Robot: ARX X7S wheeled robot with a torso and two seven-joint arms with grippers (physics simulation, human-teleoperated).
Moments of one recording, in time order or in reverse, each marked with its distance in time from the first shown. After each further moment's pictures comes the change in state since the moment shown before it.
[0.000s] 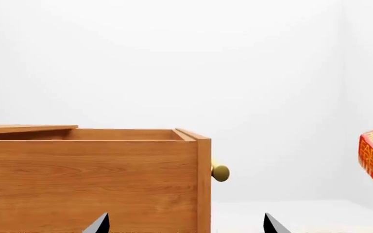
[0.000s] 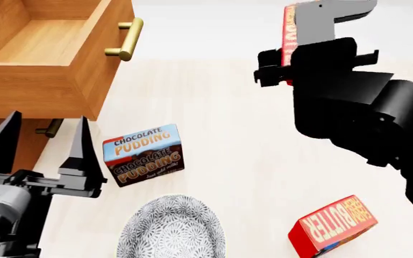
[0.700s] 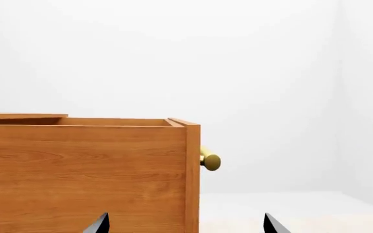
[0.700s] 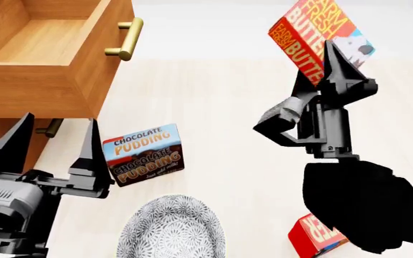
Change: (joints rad) left arm -0.008 -0.009 0.036 -0.004 -0.008 -0.027 -0.015; right arm 0.029 0.141 -0.674 -0.358 -0.864 0.302 0.284
